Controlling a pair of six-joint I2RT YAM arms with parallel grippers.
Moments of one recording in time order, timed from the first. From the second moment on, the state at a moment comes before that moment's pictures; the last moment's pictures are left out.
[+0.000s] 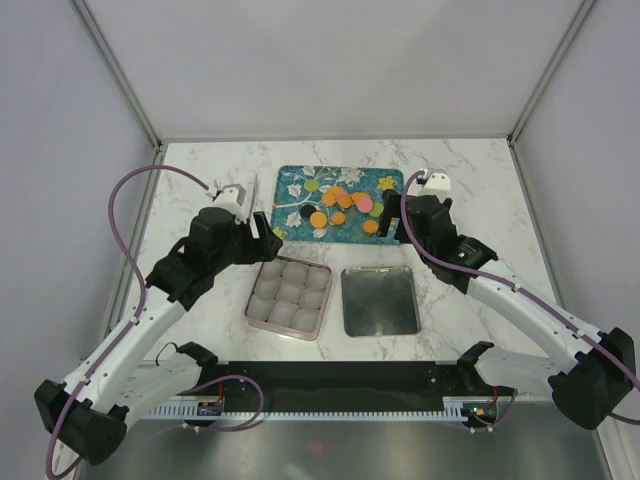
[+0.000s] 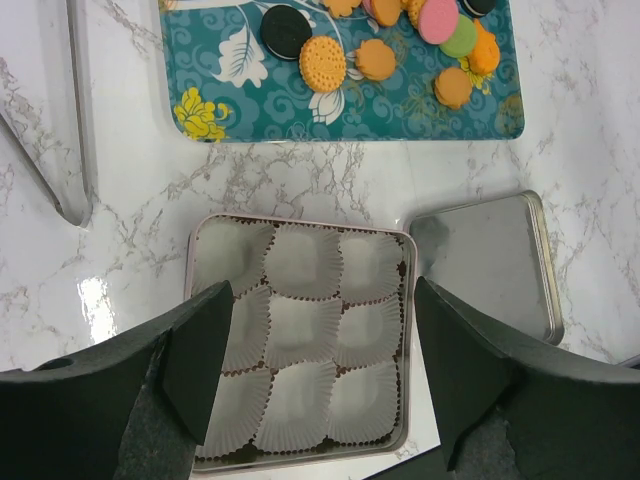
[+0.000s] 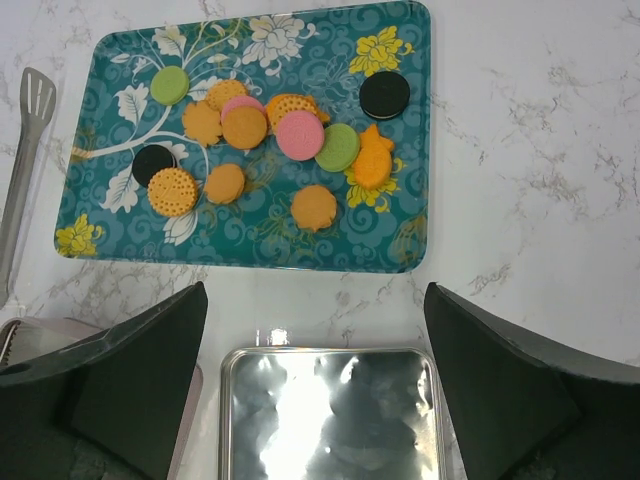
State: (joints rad) left arm -0.50 0.90 0.88 -0.52 -0.05 -0.47; right arm 0.63 1.13 0.92 -0.31 0.45 0.50
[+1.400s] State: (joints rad) left arm -0.05 1.95 1.44 -0.54 -0.23 -0.39; right arm 0.63 1.17 0.97 -0.30 0.15 0.46
